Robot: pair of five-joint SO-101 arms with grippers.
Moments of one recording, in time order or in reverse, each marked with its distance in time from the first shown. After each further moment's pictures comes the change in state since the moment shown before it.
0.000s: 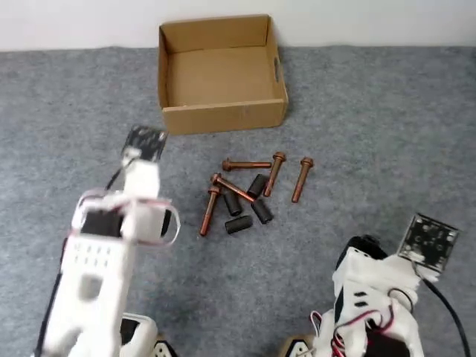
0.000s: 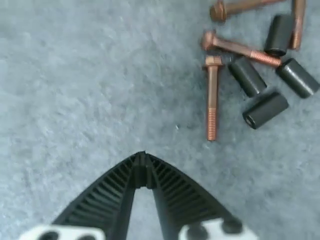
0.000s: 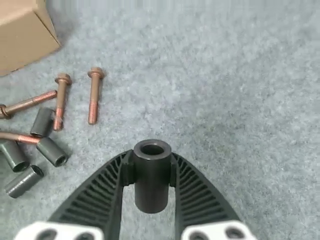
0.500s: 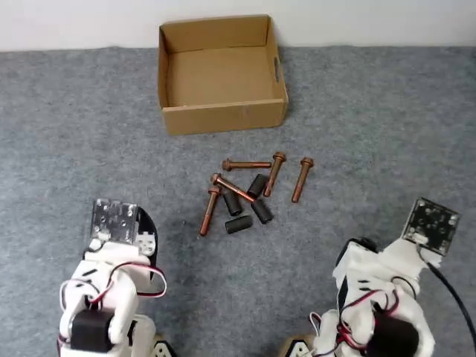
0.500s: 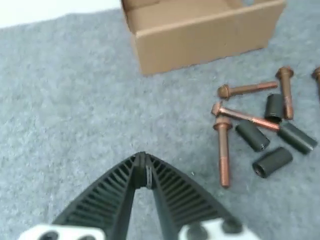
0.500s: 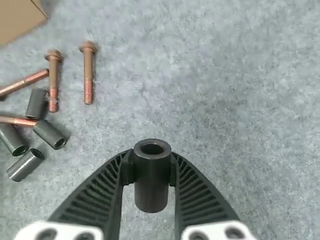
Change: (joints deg) left arm -3.5 -63.4 35.5 -5.6 -1.3; right arm -0.5 9.8 -3.7 1.6 -1.9
